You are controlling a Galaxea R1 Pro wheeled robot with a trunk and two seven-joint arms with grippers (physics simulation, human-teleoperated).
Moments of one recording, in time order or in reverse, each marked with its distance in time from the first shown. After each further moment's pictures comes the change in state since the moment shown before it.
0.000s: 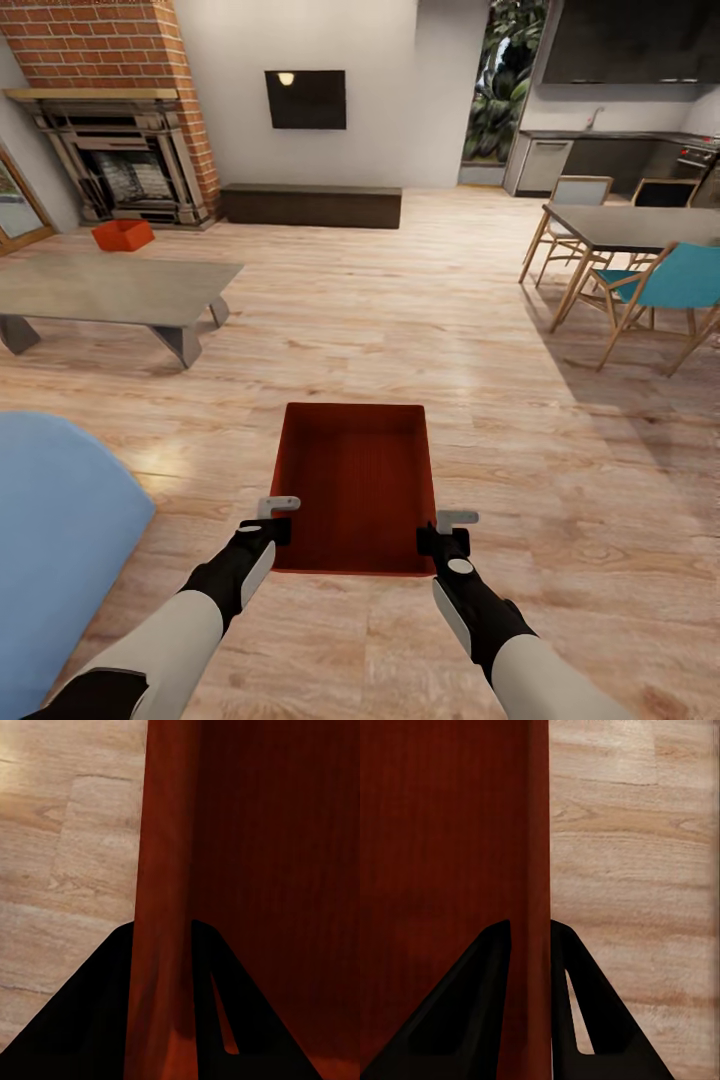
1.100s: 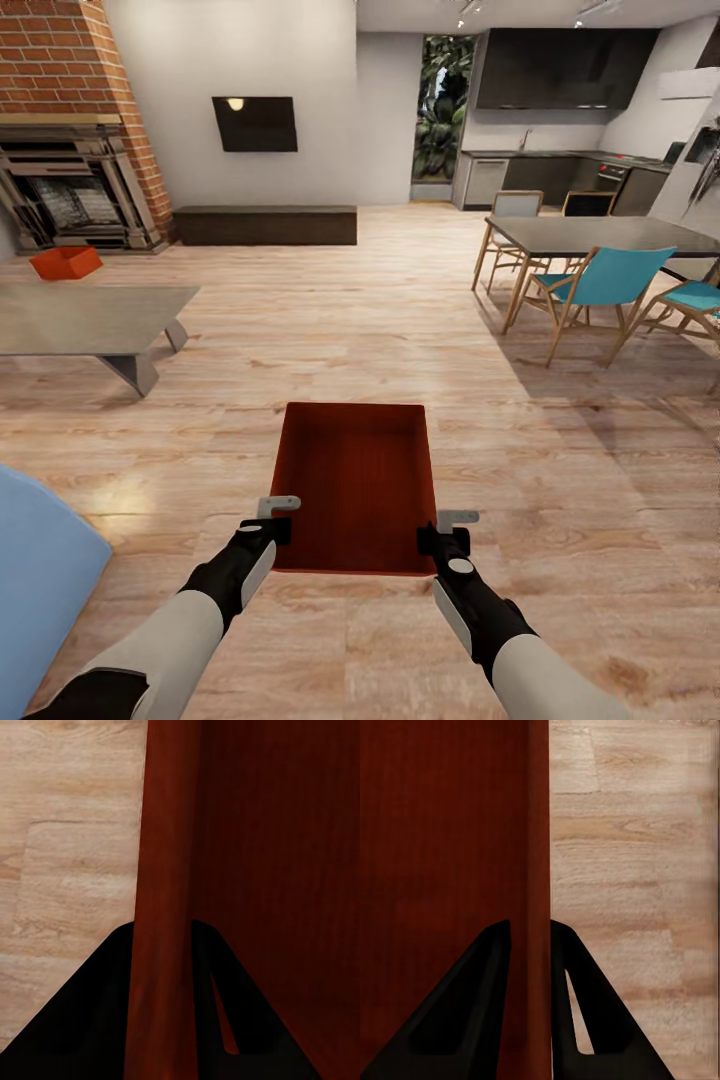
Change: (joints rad) left arm 0.000 -0.001 -0.001 -0.002 0.001 0.000 0.002; right arm 0.000 -0.002 0.002 -0.003 -0.002 0.000 0.000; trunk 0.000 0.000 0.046
